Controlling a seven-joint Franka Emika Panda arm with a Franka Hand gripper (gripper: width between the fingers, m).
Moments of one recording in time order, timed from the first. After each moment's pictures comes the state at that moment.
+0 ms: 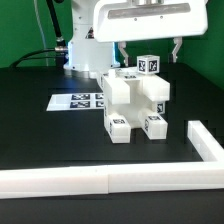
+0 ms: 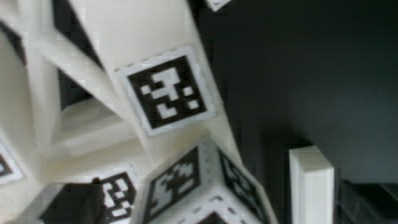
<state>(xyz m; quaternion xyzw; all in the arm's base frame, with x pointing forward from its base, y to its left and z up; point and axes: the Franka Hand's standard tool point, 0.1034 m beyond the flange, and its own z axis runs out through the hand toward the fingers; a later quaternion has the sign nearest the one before) 0.480 0.083 0.116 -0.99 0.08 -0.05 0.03</state>
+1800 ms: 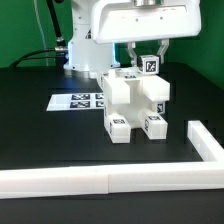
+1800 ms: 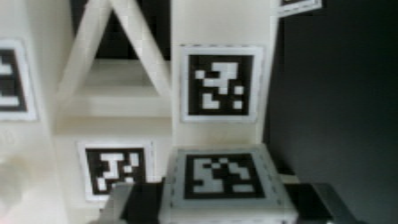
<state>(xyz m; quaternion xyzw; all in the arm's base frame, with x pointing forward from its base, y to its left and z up) 0.480 0.079 0.115 -1.00 -0.04 -0.06 0.02</state>
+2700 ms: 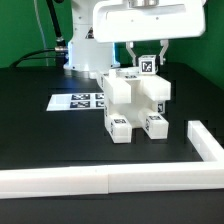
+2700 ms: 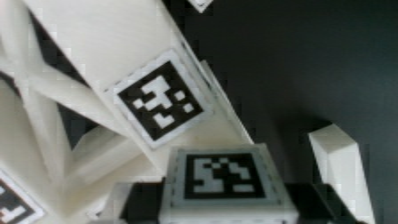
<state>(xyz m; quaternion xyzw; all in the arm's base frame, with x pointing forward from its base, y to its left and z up) 0.479 0.081 0.115 -0.97 0.24 -0.05 0.04</state>
